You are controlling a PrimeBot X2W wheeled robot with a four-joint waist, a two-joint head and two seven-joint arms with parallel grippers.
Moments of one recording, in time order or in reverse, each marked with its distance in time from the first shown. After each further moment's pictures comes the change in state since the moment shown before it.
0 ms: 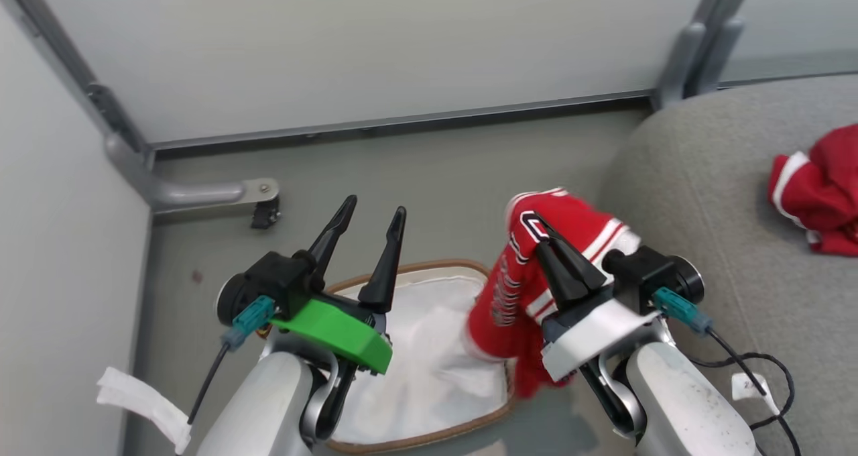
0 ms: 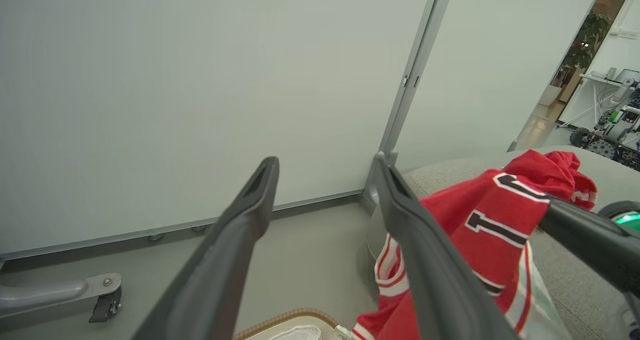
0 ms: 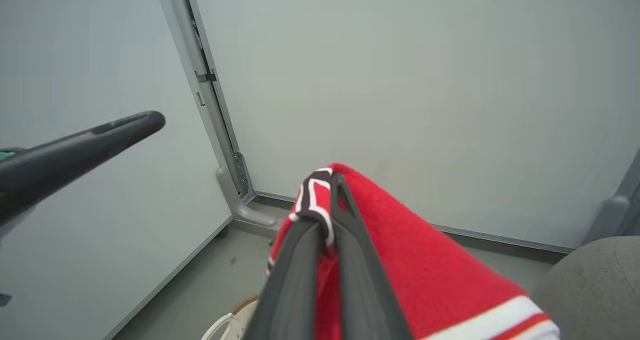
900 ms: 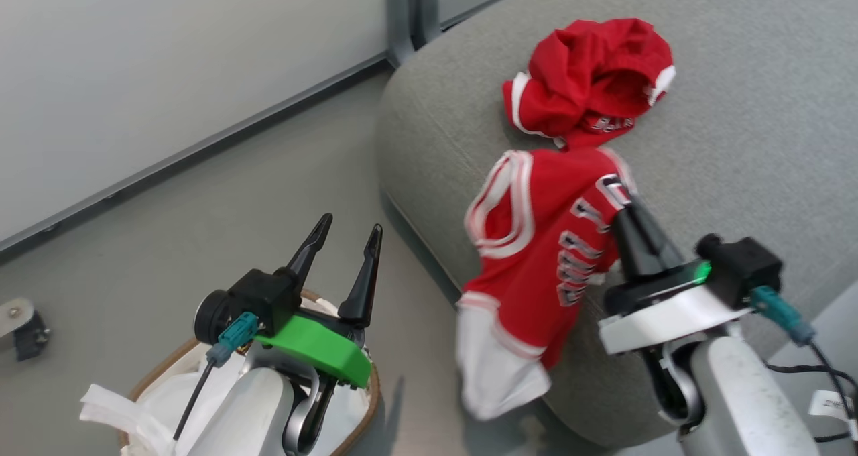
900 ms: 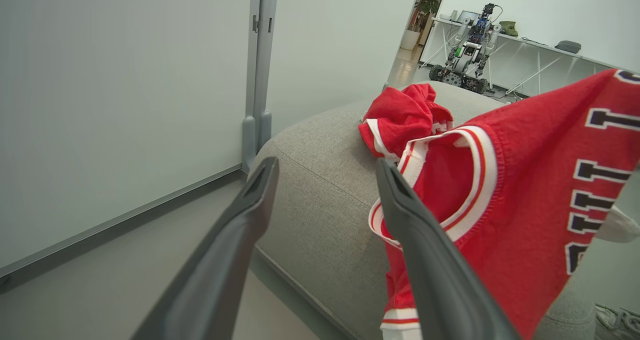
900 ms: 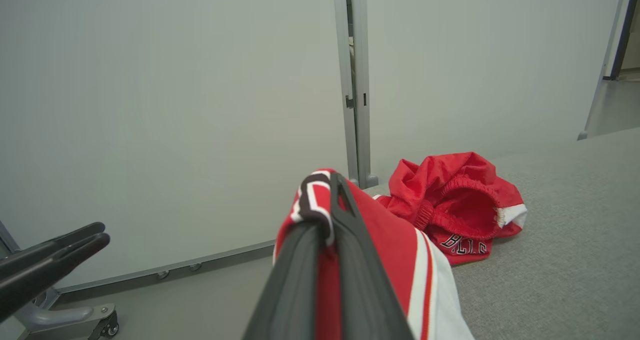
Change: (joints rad) left arm 0.052 0.032 0.044 0.000 0.051 0.000 0.000; right arm 0.087 -0.001 -0.186 -0.202 0.015 0.000 0.000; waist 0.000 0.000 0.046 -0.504
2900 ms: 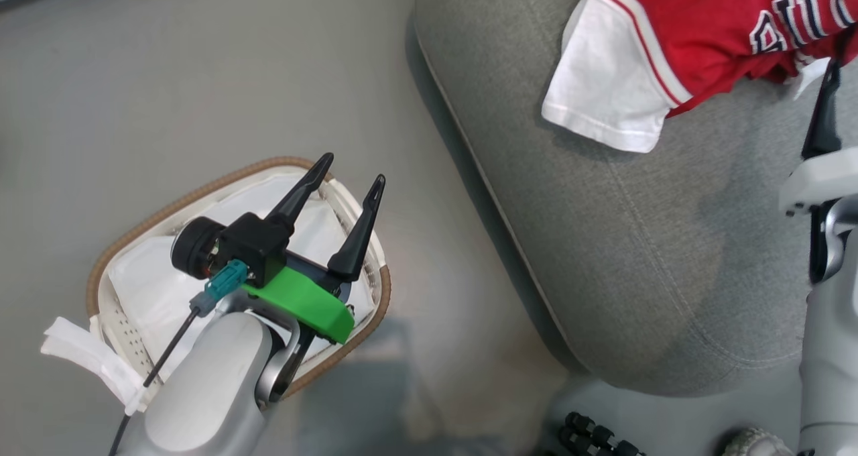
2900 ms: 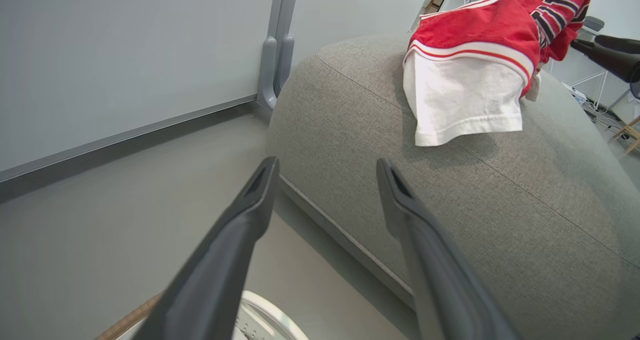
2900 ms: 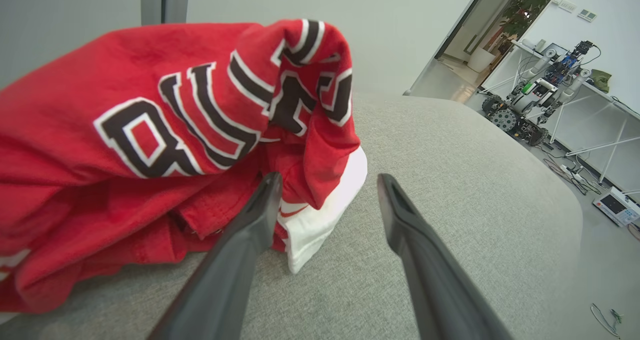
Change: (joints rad) left arm -0.187 0.141 -0.163 -0.031 -0.053 0.000 0.000; right arm -0.408 -0.018 -0.680 0.399 -0.527 0.000 0.000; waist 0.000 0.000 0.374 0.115
